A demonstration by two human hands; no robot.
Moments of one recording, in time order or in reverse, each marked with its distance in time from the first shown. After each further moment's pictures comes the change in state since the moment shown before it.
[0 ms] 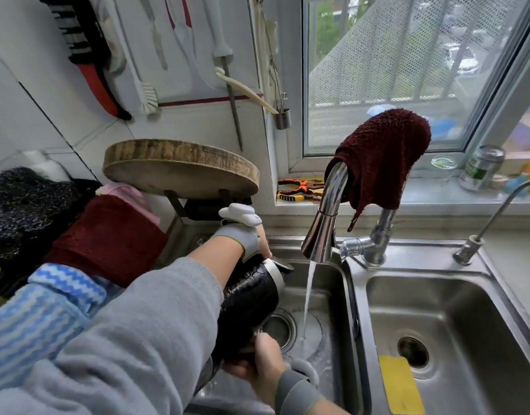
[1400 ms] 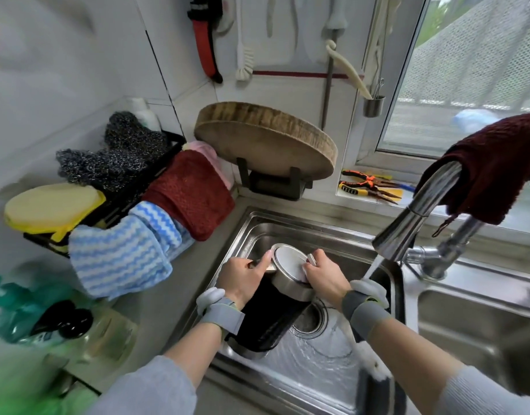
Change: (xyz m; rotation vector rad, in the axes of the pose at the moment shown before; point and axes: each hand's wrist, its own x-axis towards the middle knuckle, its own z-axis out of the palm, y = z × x) left_hand -0.068 -0.096 0.159 -1.093 0.631 -0.244; right_hand 0.023 -0.089 0.017 -1.310 0.181 -0.557
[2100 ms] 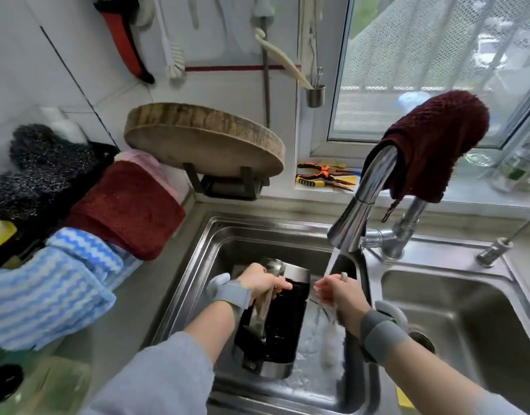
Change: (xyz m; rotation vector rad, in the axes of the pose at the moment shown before) left_hand 0.026 0.029 0.094 -0.128 -0.720 -0.254; right_hand -0.002 0.101 -0.028 0.874 0.215 0.341
